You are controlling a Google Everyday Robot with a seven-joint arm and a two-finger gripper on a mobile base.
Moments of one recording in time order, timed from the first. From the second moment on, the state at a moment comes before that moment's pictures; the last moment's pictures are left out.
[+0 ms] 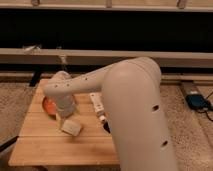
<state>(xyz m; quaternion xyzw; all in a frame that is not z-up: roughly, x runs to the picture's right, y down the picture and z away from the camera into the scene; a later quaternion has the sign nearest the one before) -0.188 0.173 0.765 -0.35 0.17 0.39 0.83</state>
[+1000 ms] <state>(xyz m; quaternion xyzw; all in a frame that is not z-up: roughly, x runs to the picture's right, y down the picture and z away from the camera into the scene) -0.031 0.212 0.699 -0.29 0.22 0.51 0.78</state>
